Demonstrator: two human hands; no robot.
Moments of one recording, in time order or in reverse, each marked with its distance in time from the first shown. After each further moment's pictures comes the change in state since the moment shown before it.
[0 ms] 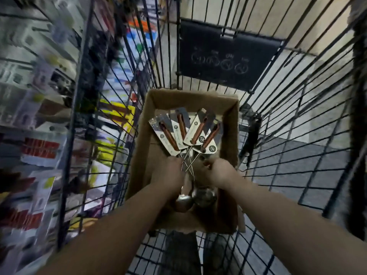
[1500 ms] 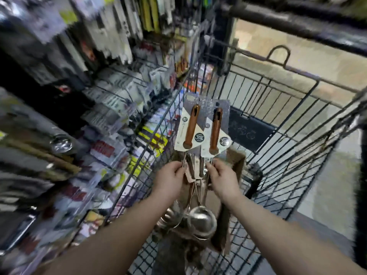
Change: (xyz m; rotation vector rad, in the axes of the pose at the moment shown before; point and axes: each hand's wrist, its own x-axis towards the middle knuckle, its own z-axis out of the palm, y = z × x) left_hand -0.149 0.034 -0.102 -0.670 0.702 -0.098; right_hand -0.144 -0.088 -0.065 0.332 0.278 -0.462
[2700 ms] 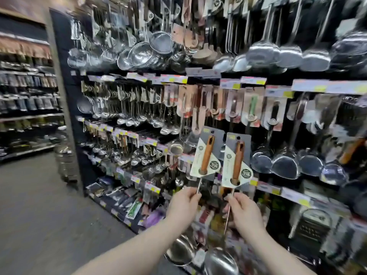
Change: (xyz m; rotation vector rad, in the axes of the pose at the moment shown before) left_hand -0.687 -0.093 -0.292 -0.124 1.475 -0.562; right_hand -0.614 -0.142 0.180 -0.131 -1.110 -1.137
